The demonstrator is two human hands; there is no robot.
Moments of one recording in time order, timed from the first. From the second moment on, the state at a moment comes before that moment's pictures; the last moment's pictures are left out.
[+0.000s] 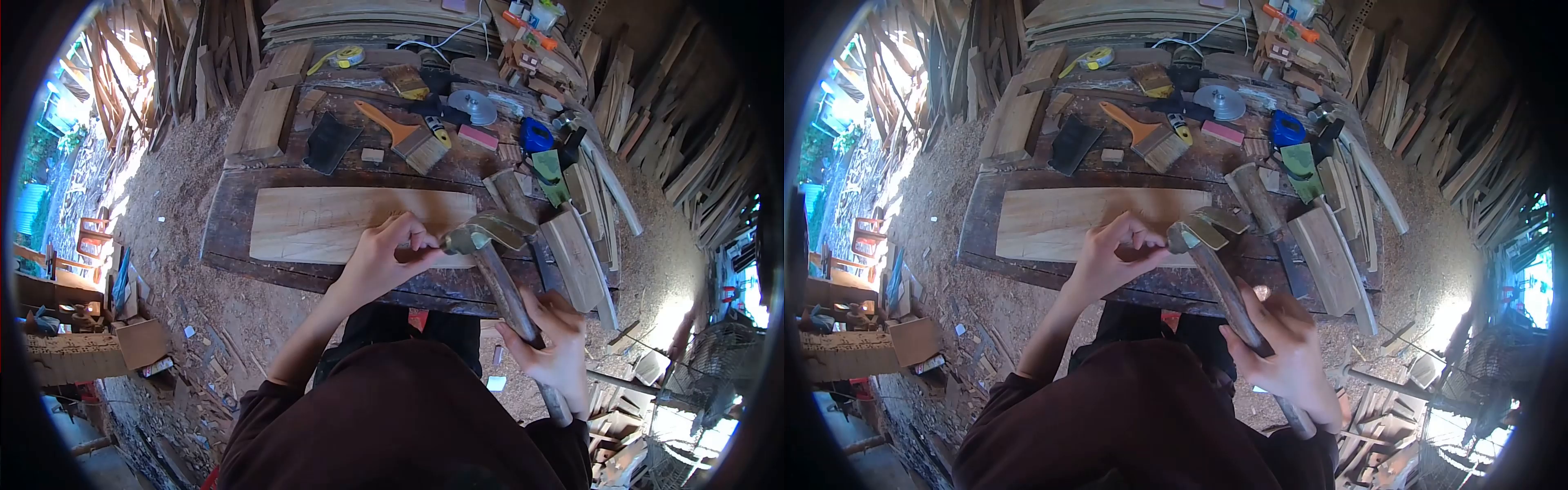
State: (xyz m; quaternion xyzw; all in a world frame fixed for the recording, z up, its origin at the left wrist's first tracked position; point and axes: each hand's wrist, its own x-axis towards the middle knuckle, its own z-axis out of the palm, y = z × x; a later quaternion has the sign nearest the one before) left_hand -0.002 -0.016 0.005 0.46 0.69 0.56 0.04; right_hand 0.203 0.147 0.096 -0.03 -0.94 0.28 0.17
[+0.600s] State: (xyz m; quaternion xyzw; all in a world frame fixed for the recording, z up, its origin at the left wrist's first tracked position) left_hand -0.005 -0.021 0.012 0.43 0.67 0.60 0.11; right_hand 0.224 0.152 0.091 -0.15 -0.91 0.34 0.20
